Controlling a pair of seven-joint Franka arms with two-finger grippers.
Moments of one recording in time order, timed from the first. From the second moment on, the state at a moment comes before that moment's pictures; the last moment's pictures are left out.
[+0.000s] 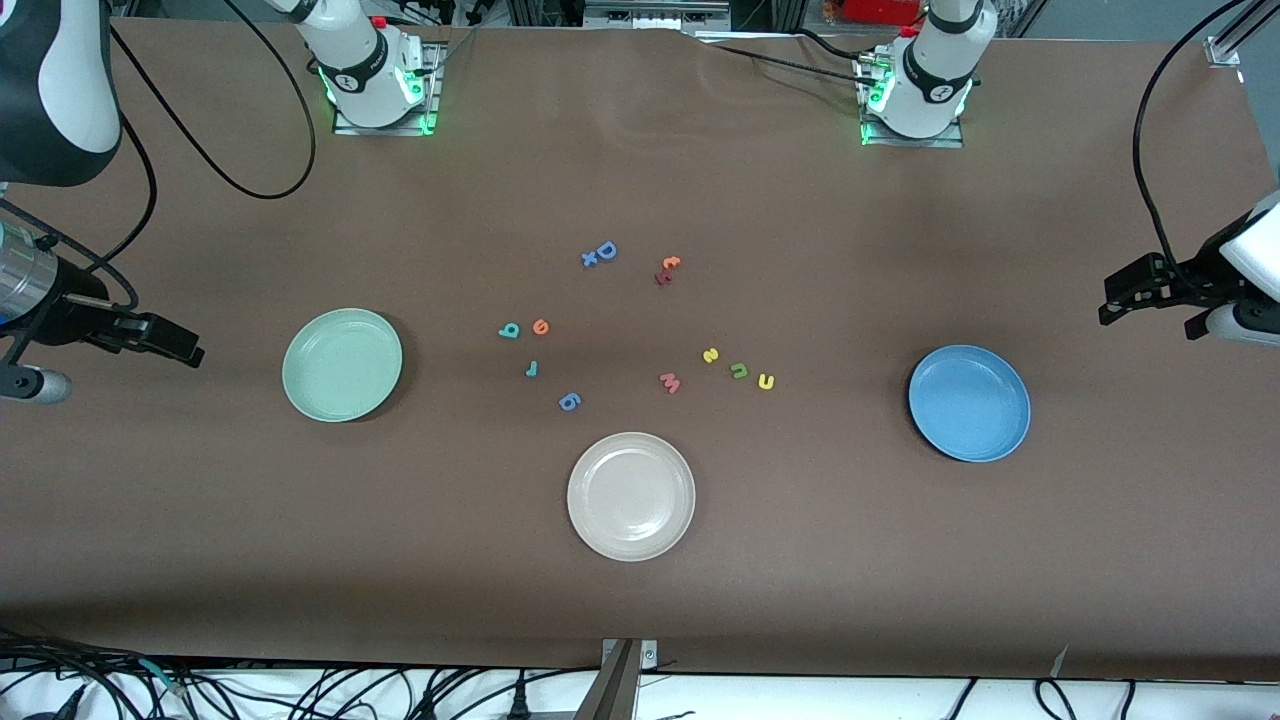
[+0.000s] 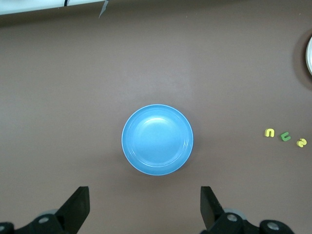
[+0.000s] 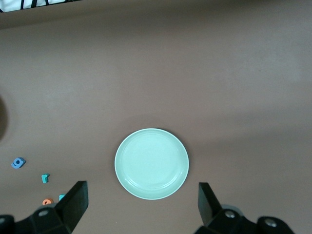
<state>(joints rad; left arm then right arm) -0.04 0.10 0.12 -1.63 -0.05 1.78 0.23 0.12 0.27 -0.13 -1.44 0.03 1.74 0.16</state>
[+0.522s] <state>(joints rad) -0.03 0.10 0.13 -1.63 -0.05 1.75 0.23 0.12 0.27 -0.13 -1.44 0.03 1.74 0.16</state>
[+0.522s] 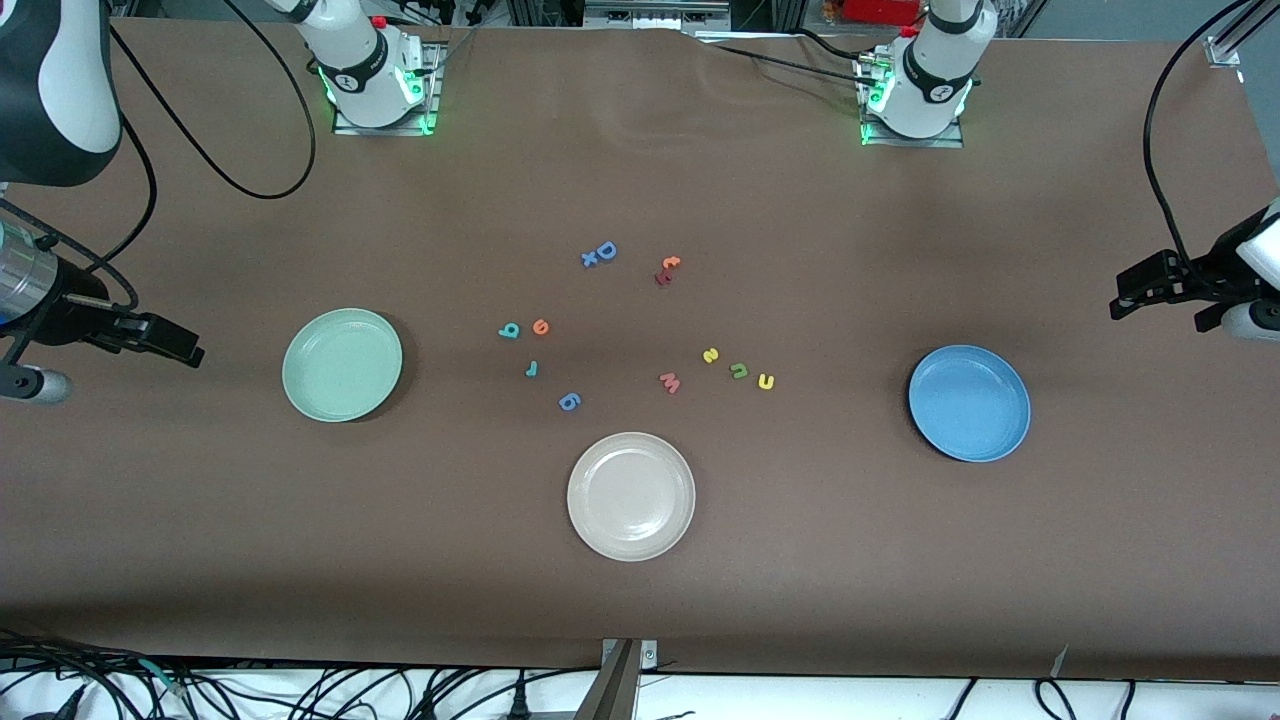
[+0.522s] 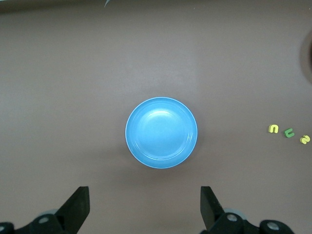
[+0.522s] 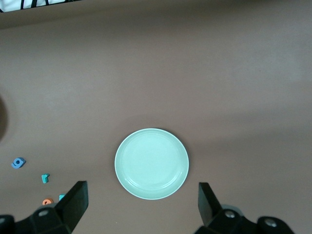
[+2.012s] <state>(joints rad) -0.03 0.10 0.13 -1.62 -0.05 1.75 0.23 0.17 0.30 -0.15 -1.43 0.00 1.83 0.27</state>
